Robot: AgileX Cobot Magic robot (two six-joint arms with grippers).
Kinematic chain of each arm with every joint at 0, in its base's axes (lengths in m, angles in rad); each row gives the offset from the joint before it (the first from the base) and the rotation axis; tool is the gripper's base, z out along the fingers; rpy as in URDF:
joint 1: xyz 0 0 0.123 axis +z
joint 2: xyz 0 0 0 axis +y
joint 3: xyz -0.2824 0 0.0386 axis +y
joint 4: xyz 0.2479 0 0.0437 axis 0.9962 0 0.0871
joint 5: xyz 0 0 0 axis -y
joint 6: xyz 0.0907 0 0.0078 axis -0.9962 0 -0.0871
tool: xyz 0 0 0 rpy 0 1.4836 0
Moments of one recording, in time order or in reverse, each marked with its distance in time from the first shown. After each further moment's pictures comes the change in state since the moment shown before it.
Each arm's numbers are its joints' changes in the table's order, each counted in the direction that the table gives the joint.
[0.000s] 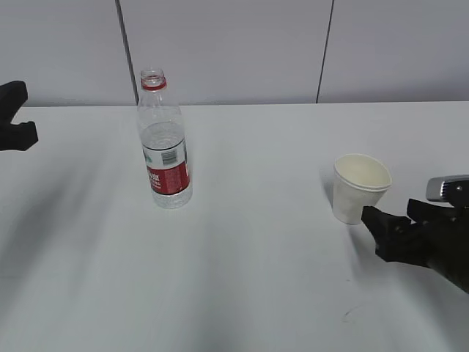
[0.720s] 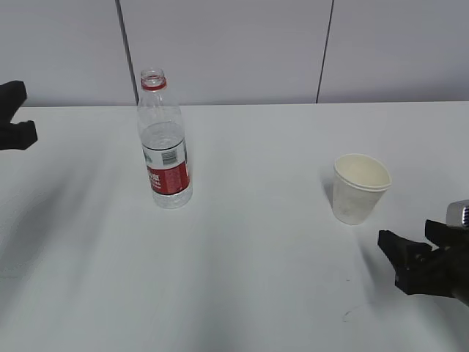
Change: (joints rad) left arm 0.001 0.000 0.000 -0.010 -0.001 0.000; right arm 0.000 -0.100 0.138 0.004 -0.006 0.052
